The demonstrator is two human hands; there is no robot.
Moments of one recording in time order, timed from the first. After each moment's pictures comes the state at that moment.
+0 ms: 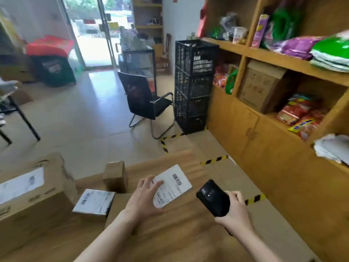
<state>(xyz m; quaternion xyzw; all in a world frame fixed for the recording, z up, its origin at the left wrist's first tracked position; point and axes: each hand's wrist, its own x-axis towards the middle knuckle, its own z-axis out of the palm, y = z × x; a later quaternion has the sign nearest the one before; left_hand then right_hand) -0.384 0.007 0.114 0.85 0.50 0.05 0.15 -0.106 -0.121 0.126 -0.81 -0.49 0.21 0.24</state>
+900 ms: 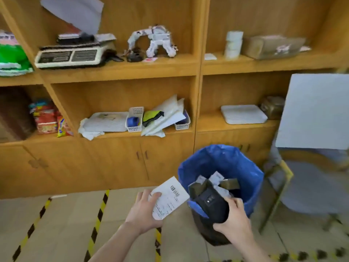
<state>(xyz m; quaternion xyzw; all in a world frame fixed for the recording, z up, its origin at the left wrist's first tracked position) 0.119 -0.348 0.084 0.98 -0.07 -0.10 0.15 0.085 -0.644 0.091 -0.94 0.11 0.04 0.32</state>
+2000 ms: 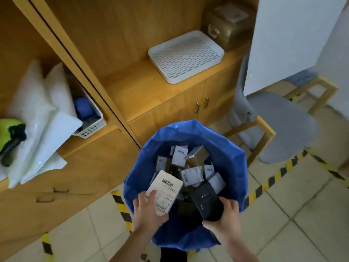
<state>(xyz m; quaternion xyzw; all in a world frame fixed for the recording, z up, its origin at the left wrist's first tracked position) 0.465 -0.543 -0.111 0.94 -0.10 -0.28 0.15 0.335 -0.743 -0.078 -0.78 0.46 0.10 0.41</state>
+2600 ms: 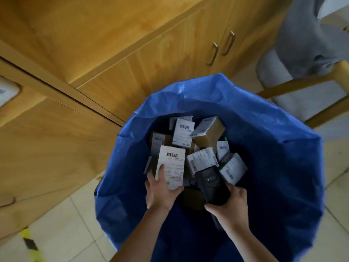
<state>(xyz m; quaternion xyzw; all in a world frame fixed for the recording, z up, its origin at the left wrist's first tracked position) 0.547 -0.609 -0.342 0.91 -0.03 -0.36 0.18 0.421 -0.753 -0.290 -0.71 0.55 0.12 0.42</state>
